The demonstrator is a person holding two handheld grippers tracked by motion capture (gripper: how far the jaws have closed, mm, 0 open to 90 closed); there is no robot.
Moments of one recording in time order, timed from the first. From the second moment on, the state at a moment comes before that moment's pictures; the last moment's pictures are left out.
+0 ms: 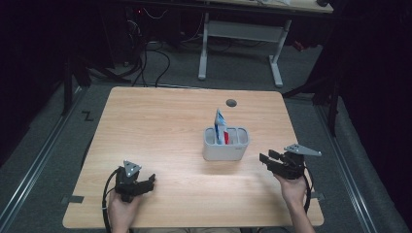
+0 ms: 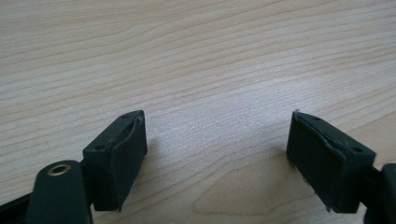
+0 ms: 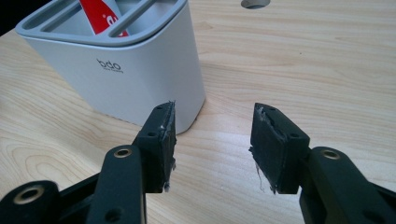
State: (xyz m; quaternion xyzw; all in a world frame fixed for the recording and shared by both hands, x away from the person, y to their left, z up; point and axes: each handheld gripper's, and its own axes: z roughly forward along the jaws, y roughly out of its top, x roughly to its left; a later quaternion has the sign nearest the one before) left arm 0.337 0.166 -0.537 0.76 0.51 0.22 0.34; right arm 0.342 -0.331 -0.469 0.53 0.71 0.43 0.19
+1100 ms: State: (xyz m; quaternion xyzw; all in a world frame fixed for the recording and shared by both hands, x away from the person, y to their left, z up) left arm 0.337 0.166 -0.537 0.76 0.51 0.22 0.34; right arm 0.342 -0.312 -0.513 0.53 0.74 0.37 0.20
